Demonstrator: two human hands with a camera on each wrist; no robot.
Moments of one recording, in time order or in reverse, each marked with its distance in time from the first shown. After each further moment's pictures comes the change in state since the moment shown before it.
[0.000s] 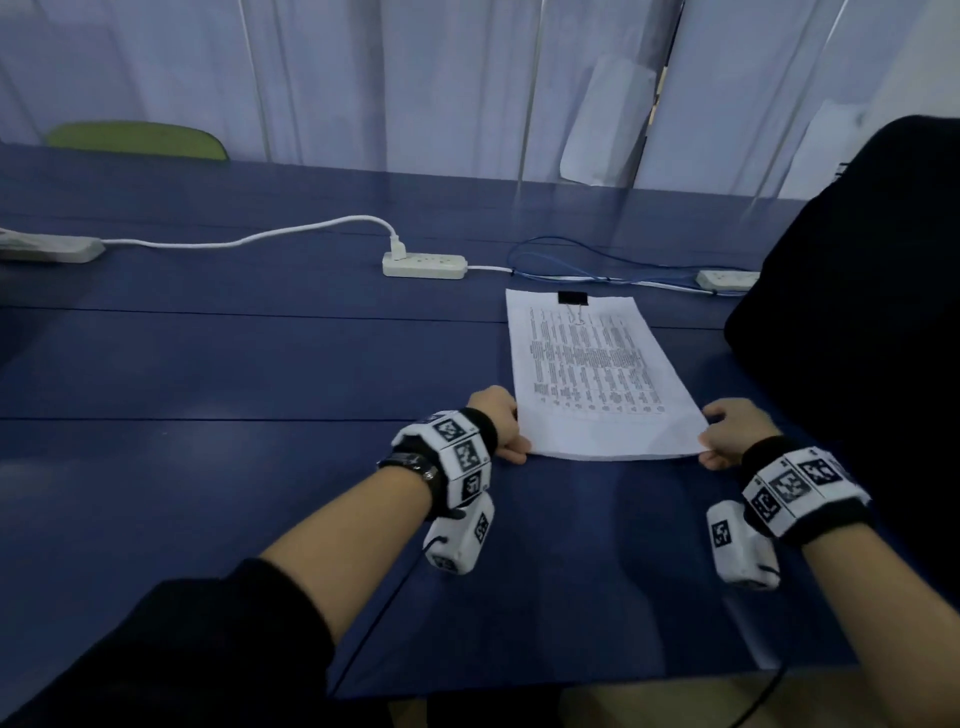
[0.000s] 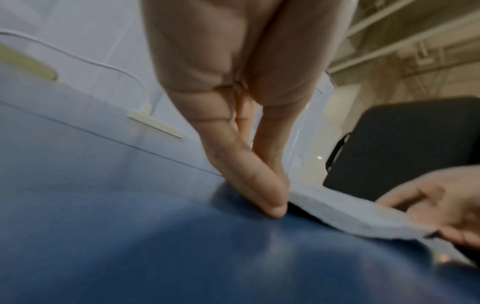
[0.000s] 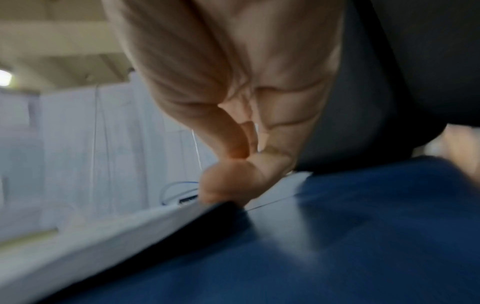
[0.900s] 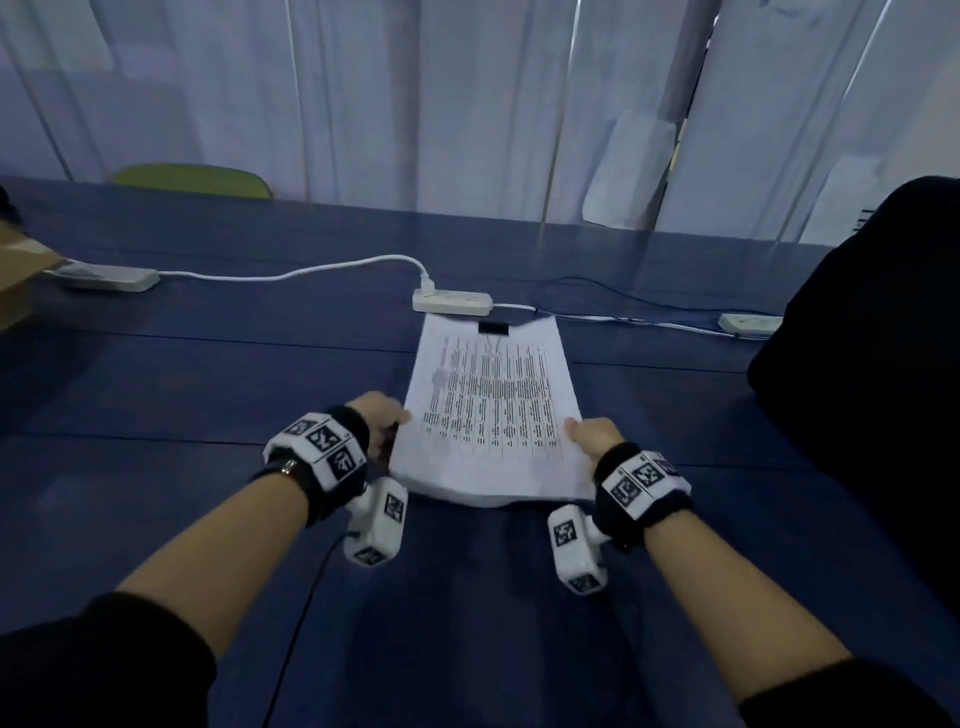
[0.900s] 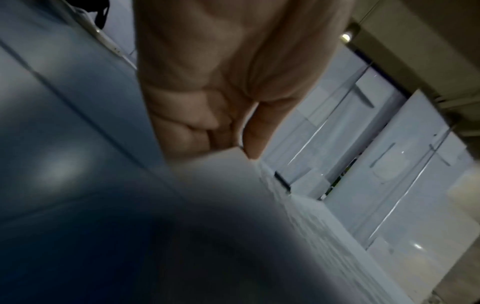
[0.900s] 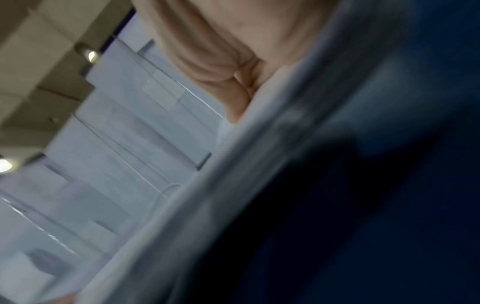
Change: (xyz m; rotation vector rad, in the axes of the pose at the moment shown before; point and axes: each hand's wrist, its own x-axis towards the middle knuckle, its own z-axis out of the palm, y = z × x) left_hand -0.030 -0.038 -0.129 -0.252 0.296 -0.094; right_hand -0.050 -0.109 0.102 0.278 -0.217 -0.097
